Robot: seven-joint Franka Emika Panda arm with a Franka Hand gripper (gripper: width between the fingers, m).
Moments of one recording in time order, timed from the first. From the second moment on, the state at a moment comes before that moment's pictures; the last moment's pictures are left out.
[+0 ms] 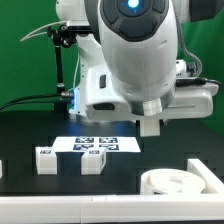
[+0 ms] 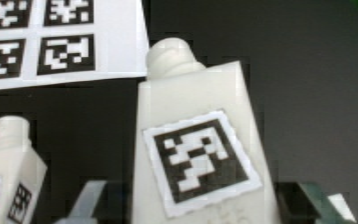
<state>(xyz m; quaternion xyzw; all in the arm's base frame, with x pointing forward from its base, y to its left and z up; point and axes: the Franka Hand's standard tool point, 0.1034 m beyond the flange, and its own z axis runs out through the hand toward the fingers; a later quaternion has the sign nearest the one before) 0.531 0.061 0.079 -0.90 0.07 0.41 0.11</state>
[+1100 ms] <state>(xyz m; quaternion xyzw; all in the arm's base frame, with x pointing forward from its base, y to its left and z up) 0.602 0.057 0.134 -0.99 0.12 0.03 0.10</state>
